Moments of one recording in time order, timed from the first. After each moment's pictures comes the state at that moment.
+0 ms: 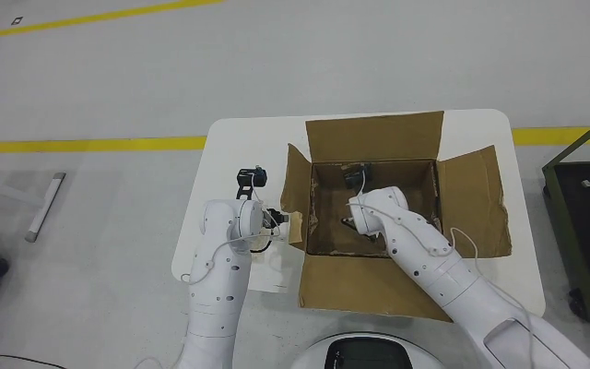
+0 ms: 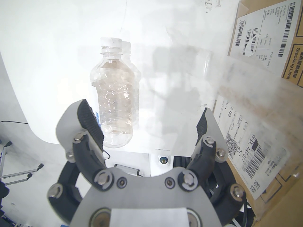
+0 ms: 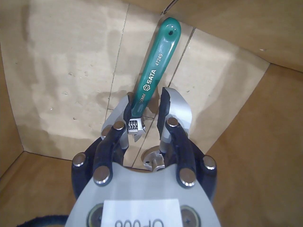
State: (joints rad) left arm 0.85 -1.51 -1.34 -1.45 1.44 0.05 -1.42; right arm -0.69 -1.51 0.92 -1.13 -1.38 0.44 1.31
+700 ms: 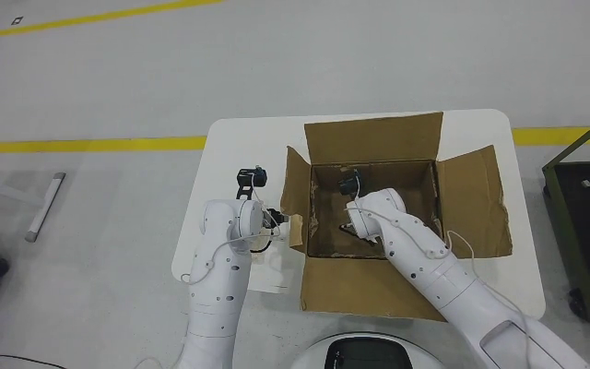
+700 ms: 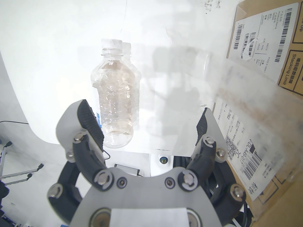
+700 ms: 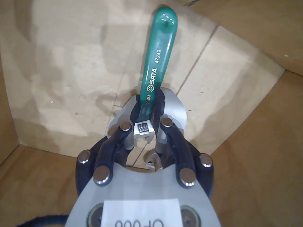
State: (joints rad) left arm 0.85 -1.51 -1.34 -1.45 1.44 0.05 -1.42; right arm -0.71 -1.52 0.94 -1.14 -1.40 0.31 1.34
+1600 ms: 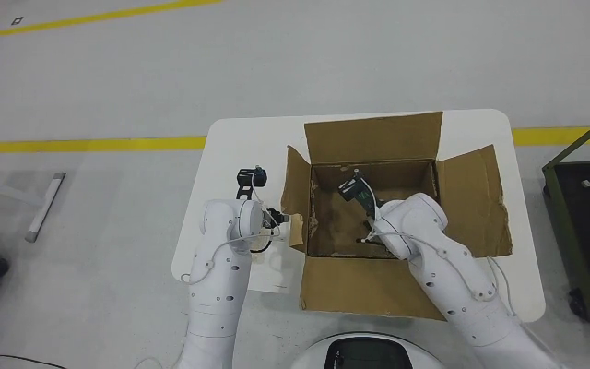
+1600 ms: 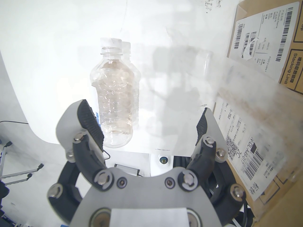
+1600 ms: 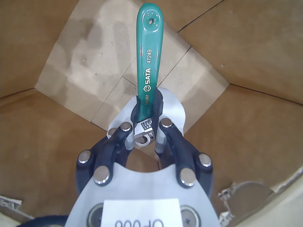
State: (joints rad) left arm 0.85 -1.51 -1.34 -1.45 1.44 0.05 -1.42; right arm -0.94 -1.46 1.10 -1.63 -1.50 -0.04 1.40
